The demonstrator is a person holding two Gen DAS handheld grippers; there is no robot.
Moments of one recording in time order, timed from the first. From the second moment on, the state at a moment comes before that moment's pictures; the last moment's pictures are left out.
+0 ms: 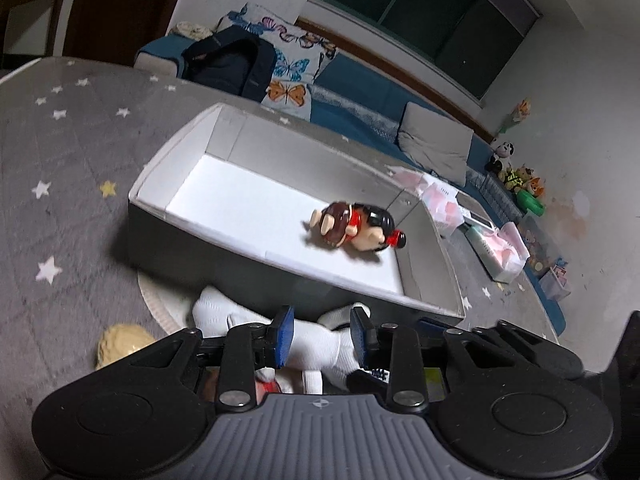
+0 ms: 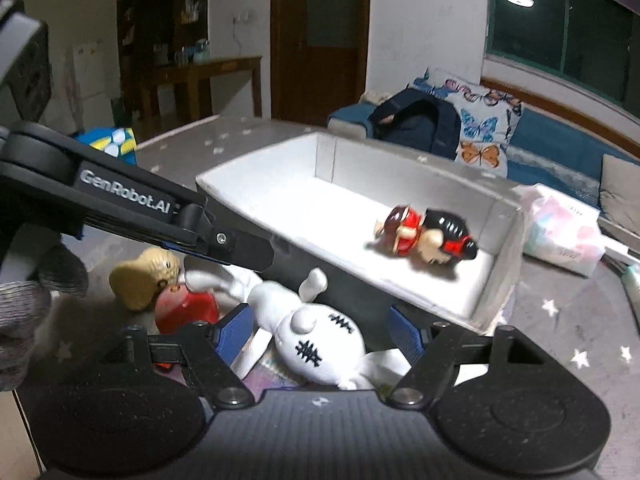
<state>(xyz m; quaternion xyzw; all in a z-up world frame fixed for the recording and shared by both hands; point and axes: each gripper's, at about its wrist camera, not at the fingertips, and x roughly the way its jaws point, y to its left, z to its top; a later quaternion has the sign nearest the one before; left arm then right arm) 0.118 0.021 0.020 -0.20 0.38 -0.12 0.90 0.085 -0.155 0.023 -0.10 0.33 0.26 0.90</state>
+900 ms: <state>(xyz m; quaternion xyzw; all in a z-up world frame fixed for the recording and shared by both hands) 0.138 0.012 0.000 -0.26 0.45 -0.08 0.85 0.075 -0.160 0.010 -0.07 0.37 0.25 0.89</state>
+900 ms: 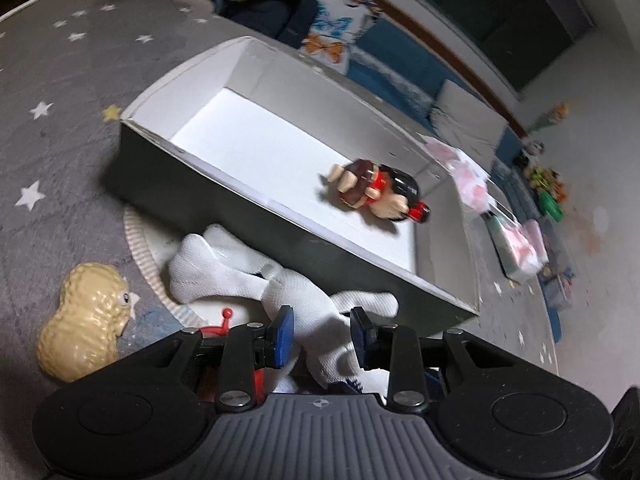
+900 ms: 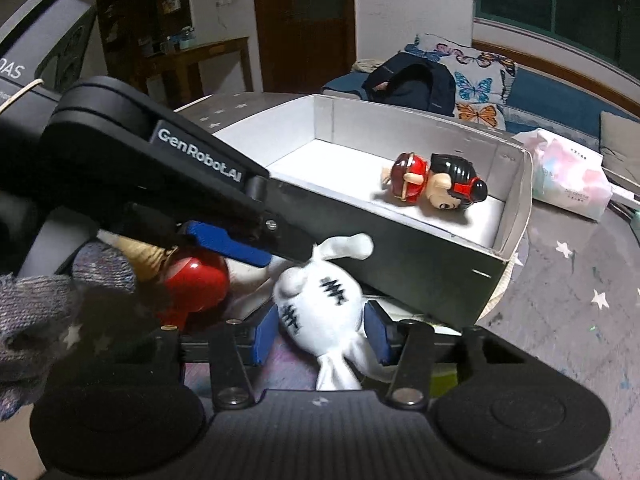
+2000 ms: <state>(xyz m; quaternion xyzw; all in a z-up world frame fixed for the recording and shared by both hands) 0.134 0.021 0.070 -0.30 0.38 -0.13 0.86 0.052 -0.168 0.076 -0.11 0.25 0.26 0.93</state>
